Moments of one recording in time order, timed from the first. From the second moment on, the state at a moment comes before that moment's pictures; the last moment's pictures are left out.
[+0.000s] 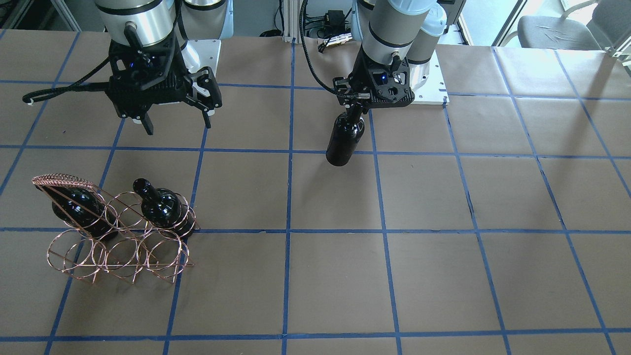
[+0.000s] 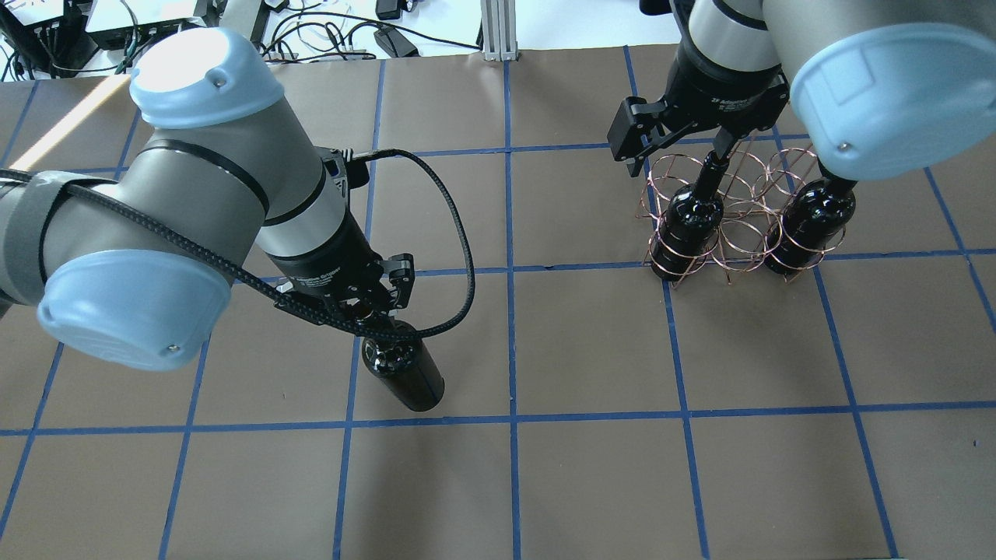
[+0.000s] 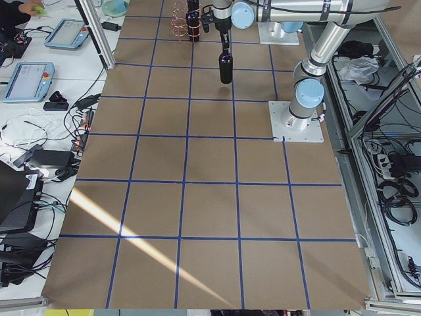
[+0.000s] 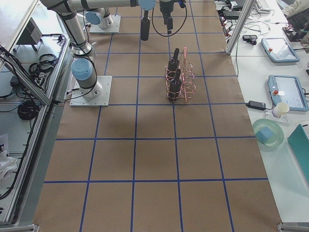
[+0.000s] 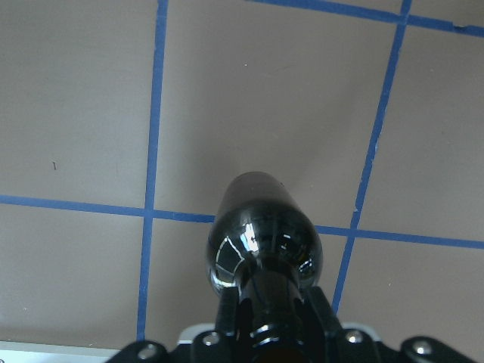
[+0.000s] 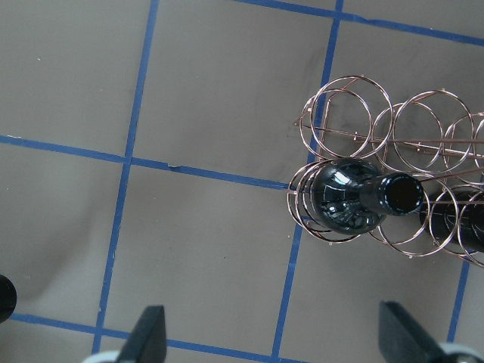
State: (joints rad) left arm -1.76 -1.47 -1.85 -1.51 1.48 -0.33; right arm 1.70 -1.57 1.57 -1.69 -1.58 -0.06
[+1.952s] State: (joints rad) left arm -1.80 -1.50 -1.83 -1.46 1.48 -0.34; right arm 1.72 -1.59 1.58 -1.69 -1.57 -0.05
